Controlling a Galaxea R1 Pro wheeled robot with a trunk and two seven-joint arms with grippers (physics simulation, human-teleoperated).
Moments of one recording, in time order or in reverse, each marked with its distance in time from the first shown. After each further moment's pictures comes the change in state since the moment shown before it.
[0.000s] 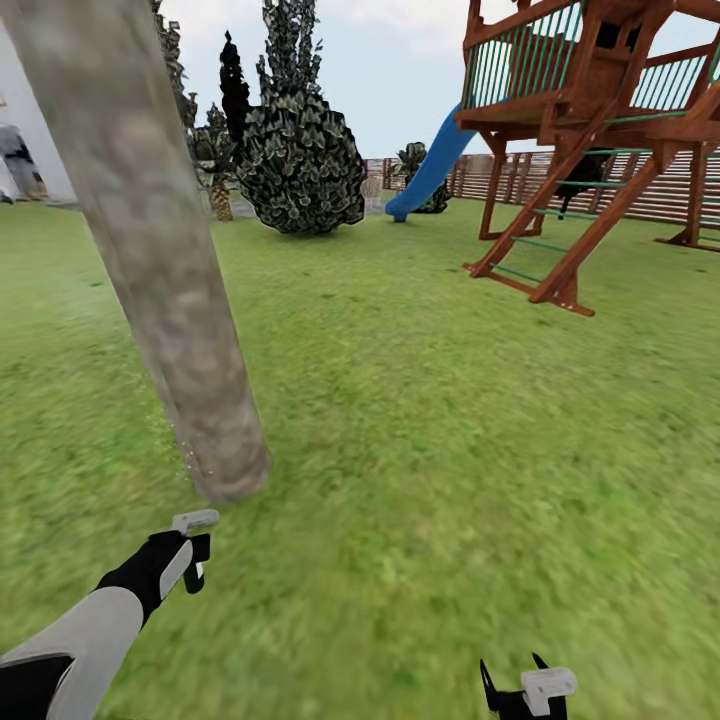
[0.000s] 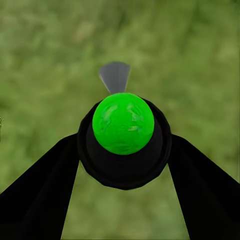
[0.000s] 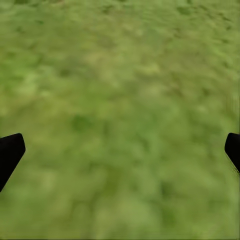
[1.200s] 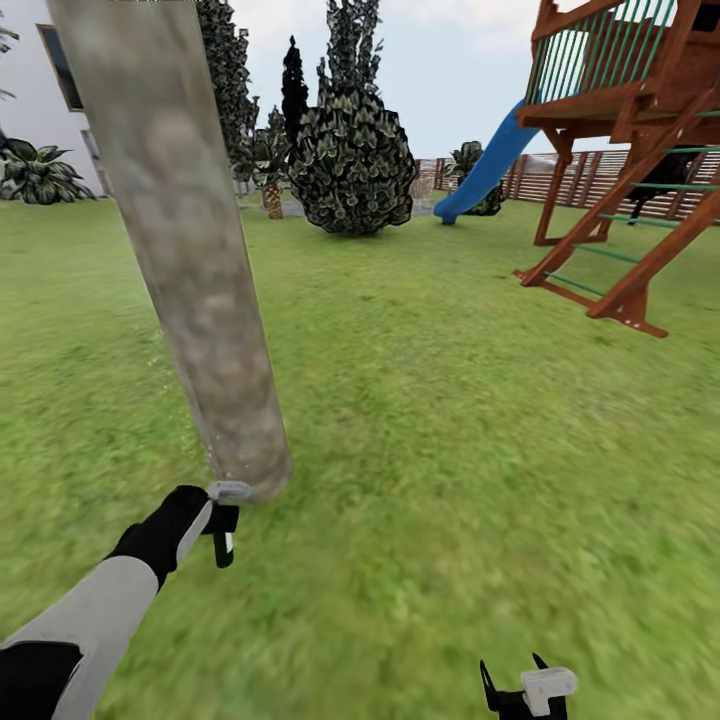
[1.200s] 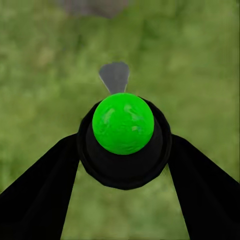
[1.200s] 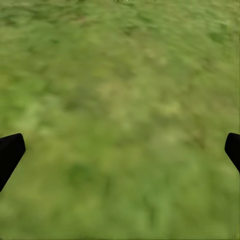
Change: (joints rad) left arm -0.047 -0.015 -0.196 -0.202 -0.026 0.322 -0.183; right arm 0.000 0.000 0.000 0.000 -0.001 0.000 0.001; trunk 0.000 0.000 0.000
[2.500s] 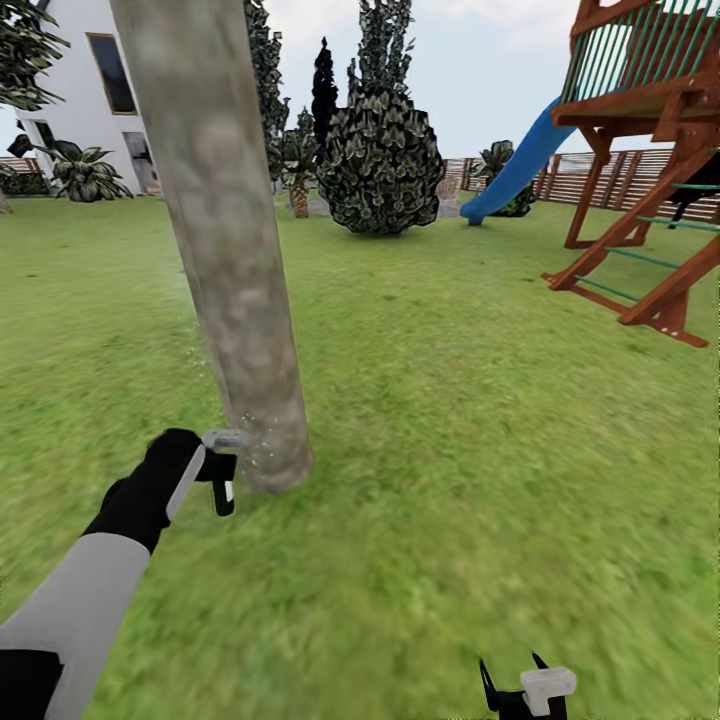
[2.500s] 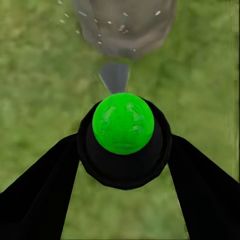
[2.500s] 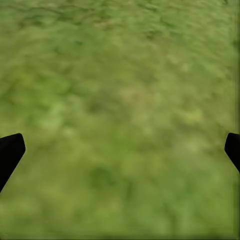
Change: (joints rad) left arm -0.024 0.021 0.001 -0.399 0.016 0.319 0.005; right arm 0.000 0.000 0.000 0.000 0.001 0.000 0.000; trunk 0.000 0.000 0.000
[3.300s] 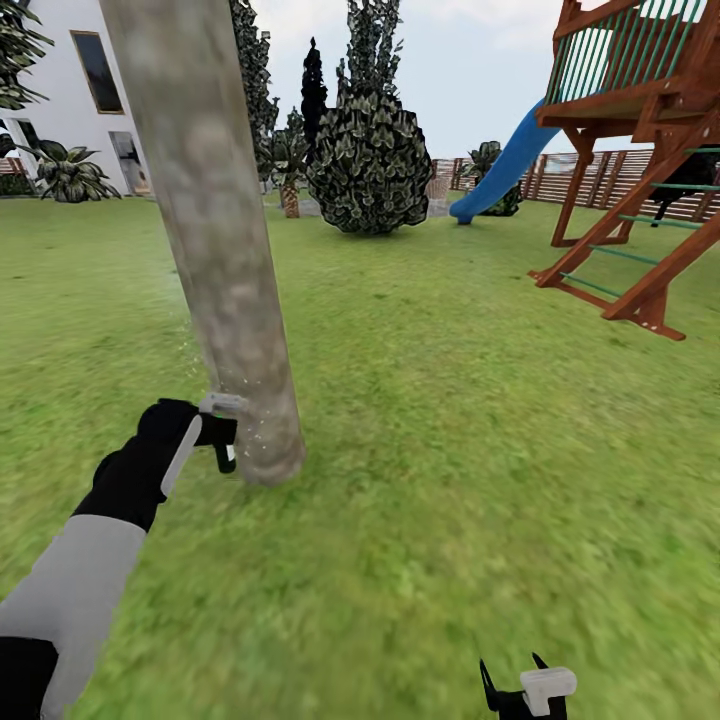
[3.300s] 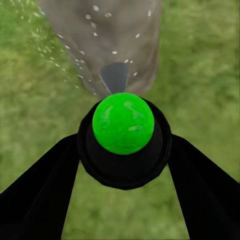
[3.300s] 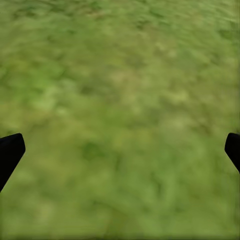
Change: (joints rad) left arm -0.053 0.013 -0.028 -0.141 -0.005 0.014 -0.001; right arm 0.000 0.000 0.000 0.000 0.000 0.000 0.000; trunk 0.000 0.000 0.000
